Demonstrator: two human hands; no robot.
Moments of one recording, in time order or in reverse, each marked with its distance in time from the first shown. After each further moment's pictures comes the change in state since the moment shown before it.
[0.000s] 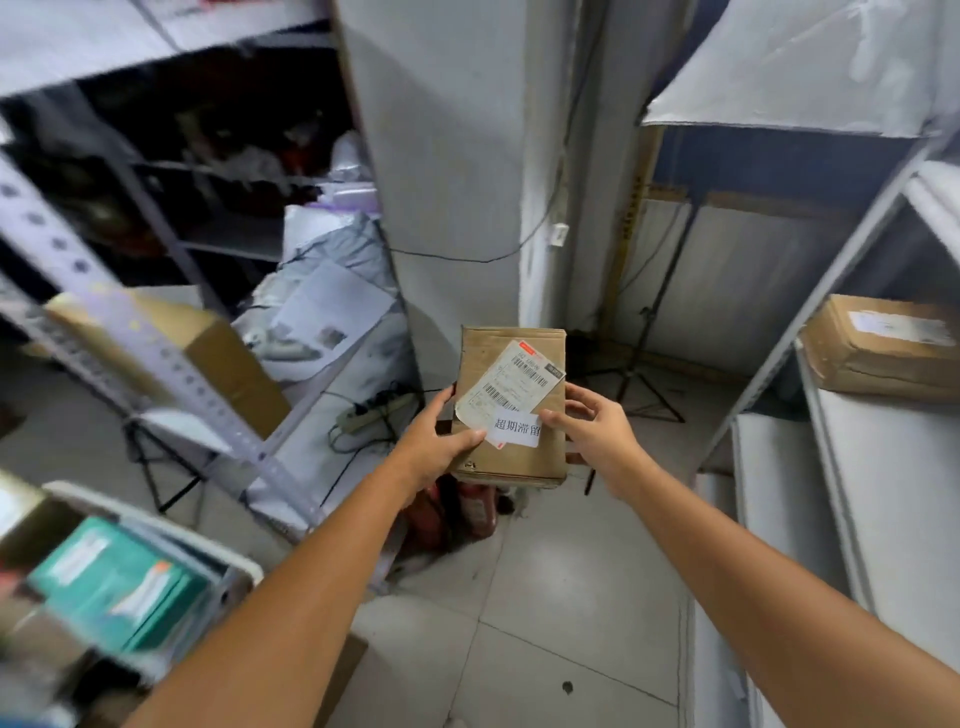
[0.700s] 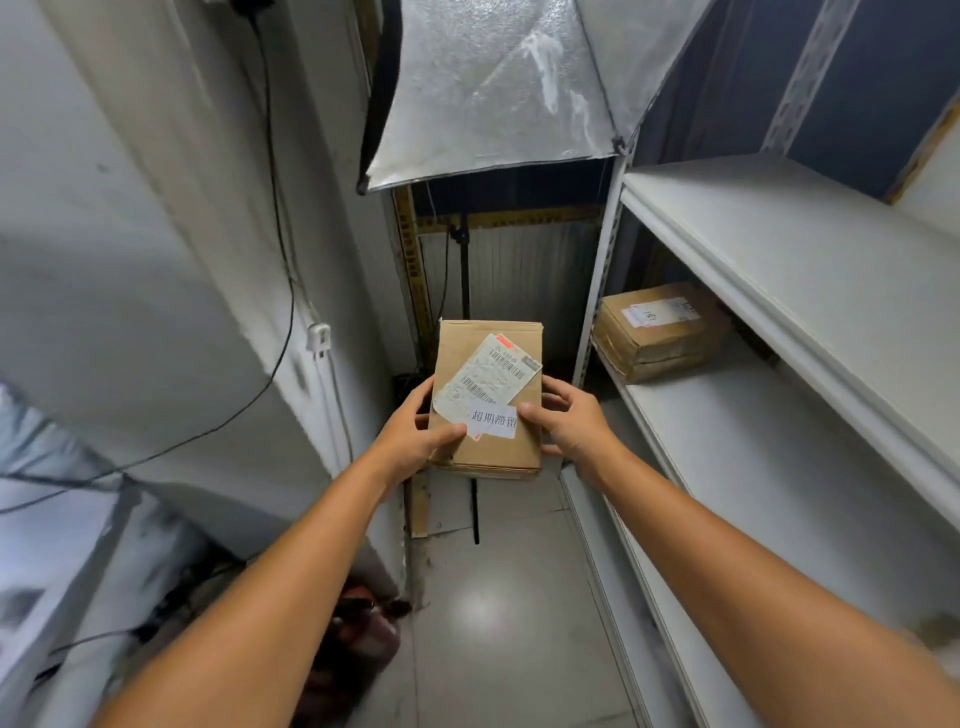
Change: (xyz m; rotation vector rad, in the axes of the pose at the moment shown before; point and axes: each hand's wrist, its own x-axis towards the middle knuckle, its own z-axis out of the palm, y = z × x) left_hand 0.228 0.147 0.173 0.146 -0.469 0.158; right_hand 0.111 -0.042 -0.194 0.194 0.447 0.046
